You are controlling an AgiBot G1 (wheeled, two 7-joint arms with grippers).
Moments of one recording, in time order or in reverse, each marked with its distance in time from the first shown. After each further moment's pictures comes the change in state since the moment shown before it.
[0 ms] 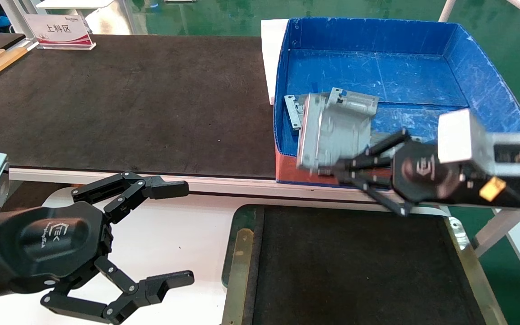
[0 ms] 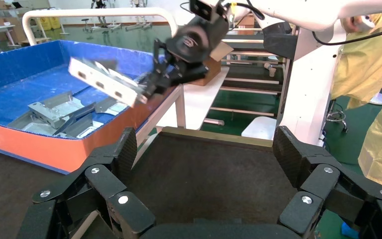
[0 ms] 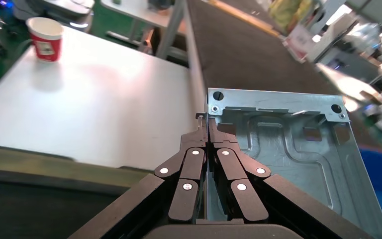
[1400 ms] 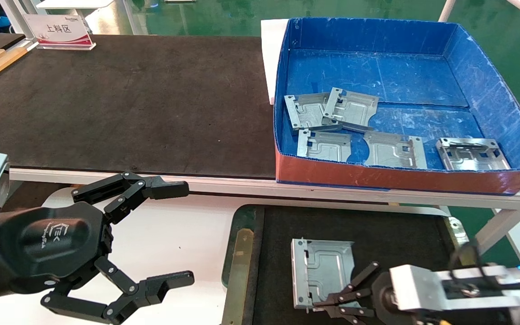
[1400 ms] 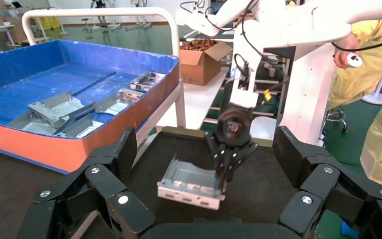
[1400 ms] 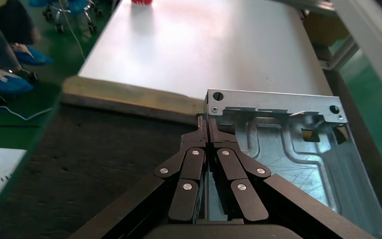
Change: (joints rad) left arm 0.000 0.000 0.000 0.000 0.000 0.000 0.000; right arm -0.189 0.020 -0.416 0.003 0.180 0.055 -0.178
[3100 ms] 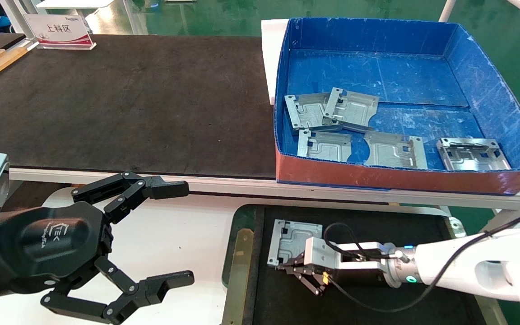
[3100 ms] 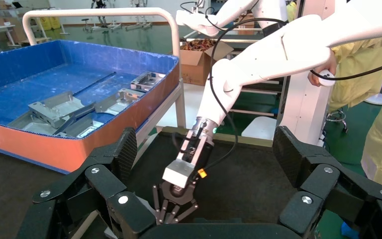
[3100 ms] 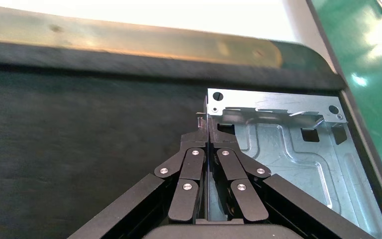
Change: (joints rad) left arm 0.000 0.000 0.000 0.000 0.000 0.000 0.000; right arm 0.070 -0.478 -0.048 -0.645 -0.107 0.293 -0.231
